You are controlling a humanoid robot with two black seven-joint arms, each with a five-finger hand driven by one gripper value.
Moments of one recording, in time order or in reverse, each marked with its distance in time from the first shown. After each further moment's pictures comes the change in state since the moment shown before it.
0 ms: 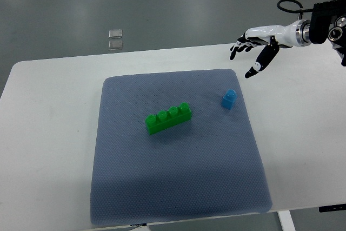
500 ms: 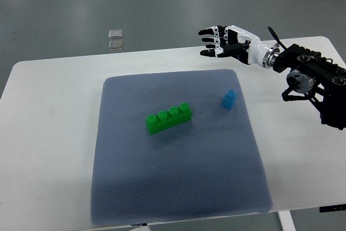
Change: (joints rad) left arm 0.000 0.000 -0.005 0.001 -0.001 0.000 0.000; right arm -0.292 0.290 0.423 -0.270 0.306 -0.090 0.165
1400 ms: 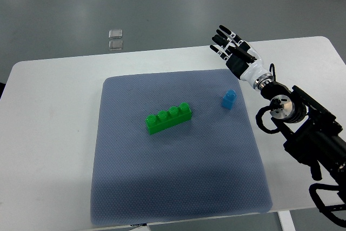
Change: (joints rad) left arm 0.000 0.000 0.003 0.026 0.000 0.001 0.000; right arm -0.306 0.287 0.553 -0.026 0.338 -0.100 0.023
